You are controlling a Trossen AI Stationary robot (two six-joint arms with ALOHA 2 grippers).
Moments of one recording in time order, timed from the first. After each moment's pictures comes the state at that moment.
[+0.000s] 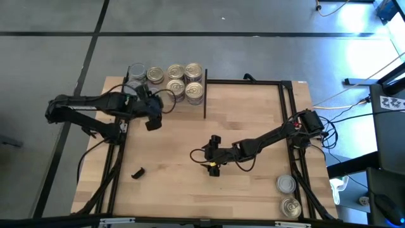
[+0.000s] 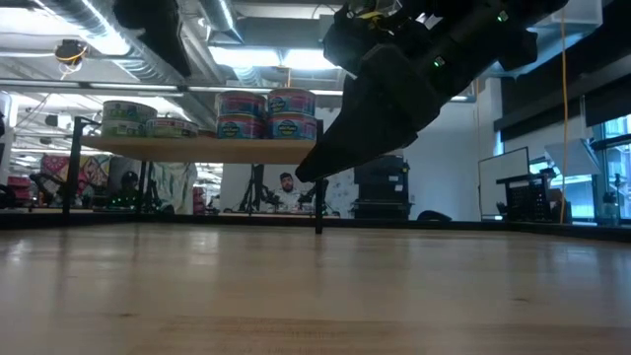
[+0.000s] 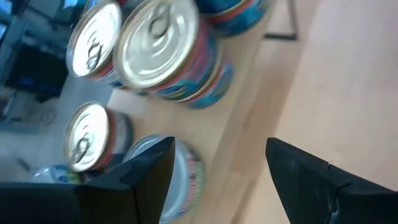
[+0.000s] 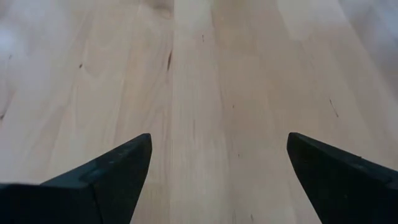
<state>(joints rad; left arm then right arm) 0.01 1.11 1.15 -1.10 -0.63 -0.09 0.30 1.87 1.05 0.12 0.30 0.17</state>
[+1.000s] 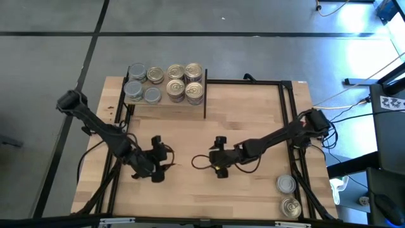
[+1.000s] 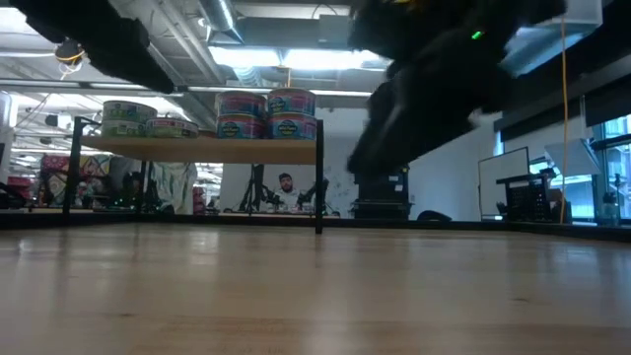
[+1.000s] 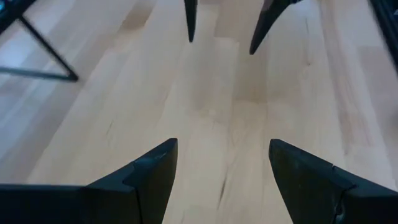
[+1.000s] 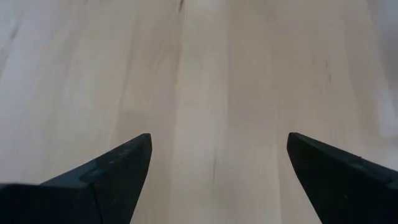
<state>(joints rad) -0.64 1.27 0.76 -0.36 -0.64 -0.59 0.35 1.80 1.11 -0.22 0.30 0.13</state>
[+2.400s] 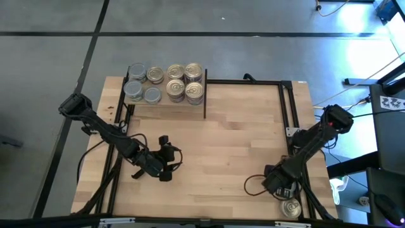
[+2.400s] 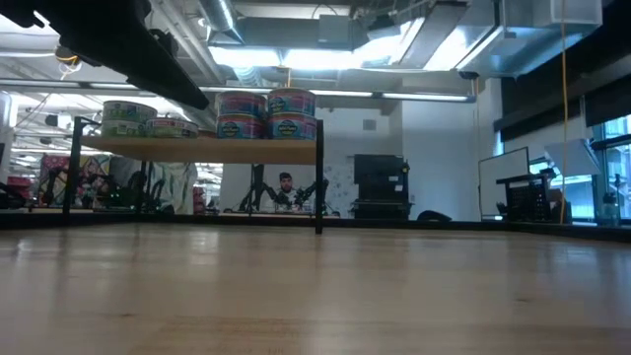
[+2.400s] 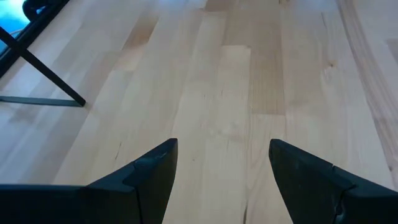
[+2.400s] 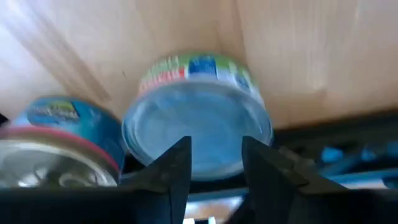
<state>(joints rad) -0.57 1.38 0.76 -0.20 -0.65 -0.42 0.82 1.52 0.86 -1.04 -0.42 1.09</state>
